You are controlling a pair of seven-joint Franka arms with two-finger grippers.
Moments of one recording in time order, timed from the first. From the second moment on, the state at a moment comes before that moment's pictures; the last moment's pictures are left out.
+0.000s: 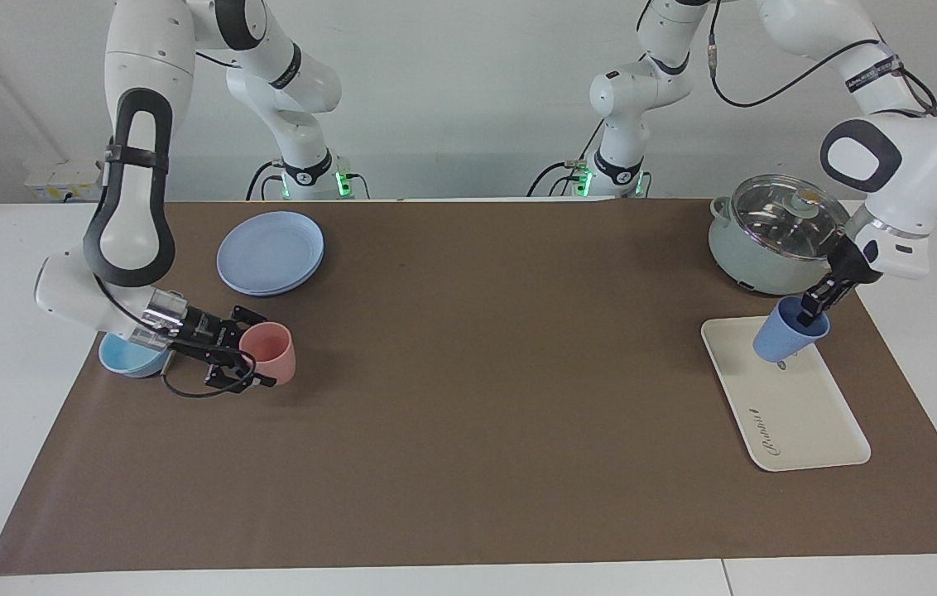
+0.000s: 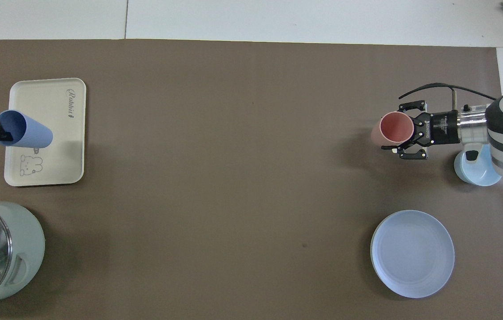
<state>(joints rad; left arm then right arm) 0.31 0.15 -0.05 -1.91 -0.17 2.18 -0.04 -0.21 0.43 0.00 -1.80 0.92 1.91 0.93</state>
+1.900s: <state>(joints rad) -0.02 -0.03 -0.10 -1.77 -0.06 1.73 0.00 -0.27 0.37 0.00 -1.81 0.61 2.02 0.73</state>
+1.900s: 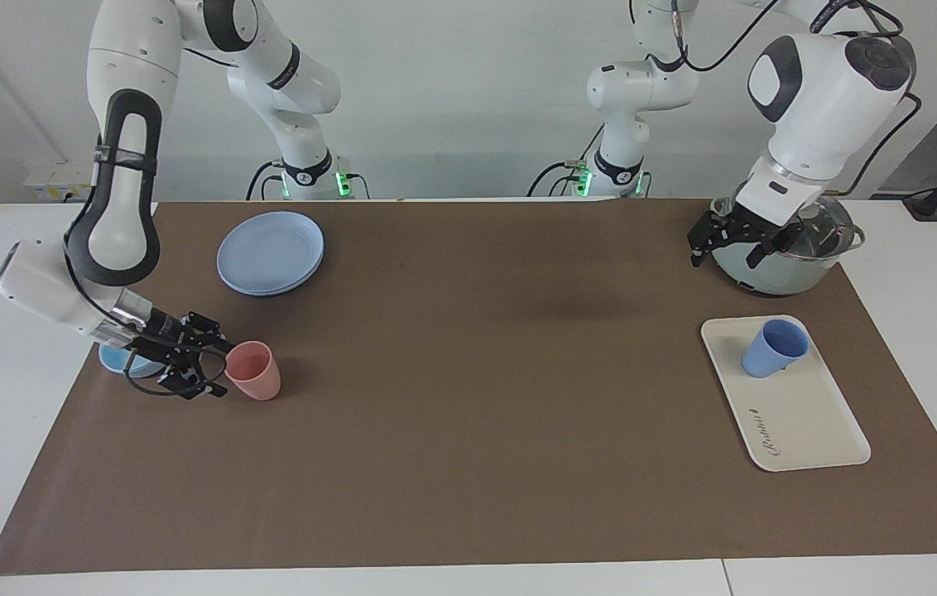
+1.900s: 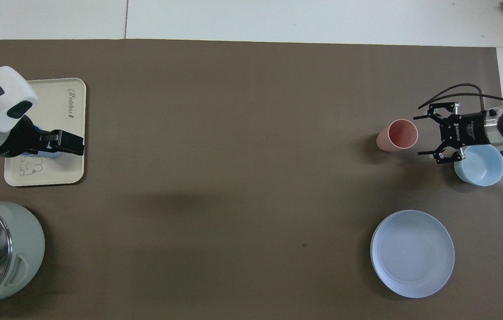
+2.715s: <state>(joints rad) -0.03 -0.08 -0.08 -1.71 -0.06 1.59 0.01 -0.02 0.06 0.02 -1.81 0.21 1.83 0.42</state>
